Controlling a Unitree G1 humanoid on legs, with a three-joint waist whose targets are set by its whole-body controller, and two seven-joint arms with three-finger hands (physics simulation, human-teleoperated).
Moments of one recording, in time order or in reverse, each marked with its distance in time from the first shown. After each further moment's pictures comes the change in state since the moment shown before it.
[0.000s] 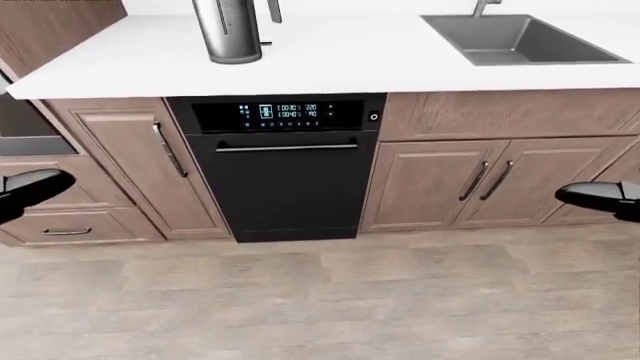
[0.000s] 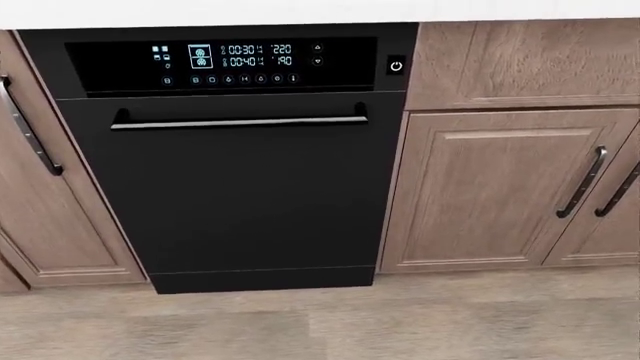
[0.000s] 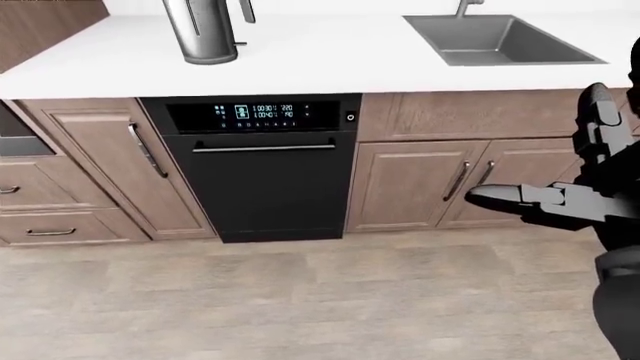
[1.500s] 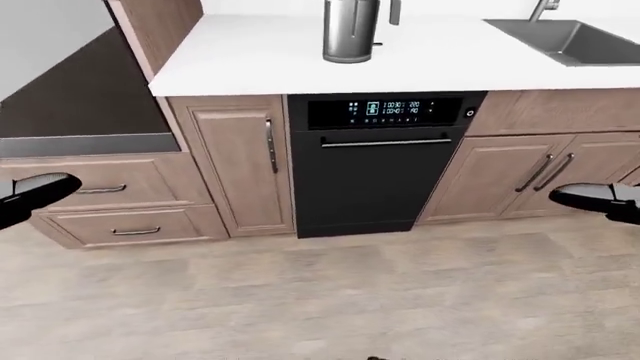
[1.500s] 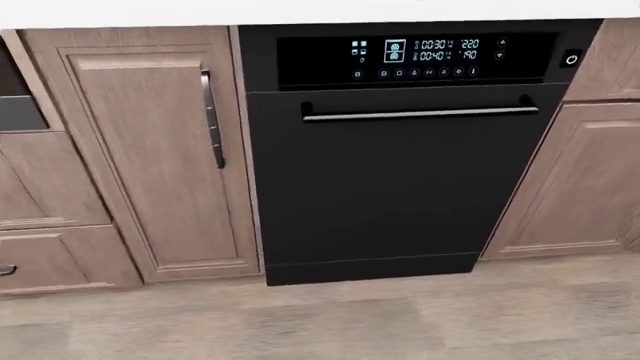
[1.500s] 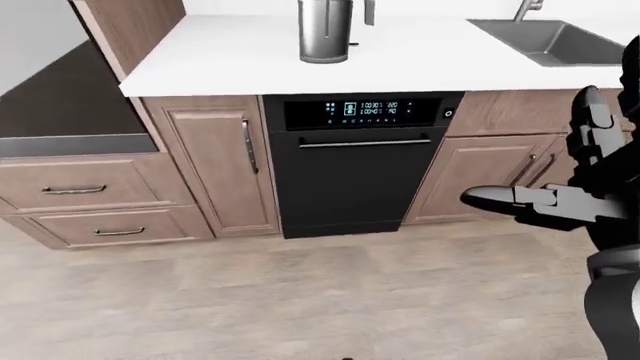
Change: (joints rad) left arm 0.002 -0.027 -0.010 -0.001 0.050 -0.009 -0.031; right arm -0.034 0.059 0.012 -0.017 -0.102 0.033 0.071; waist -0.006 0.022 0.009
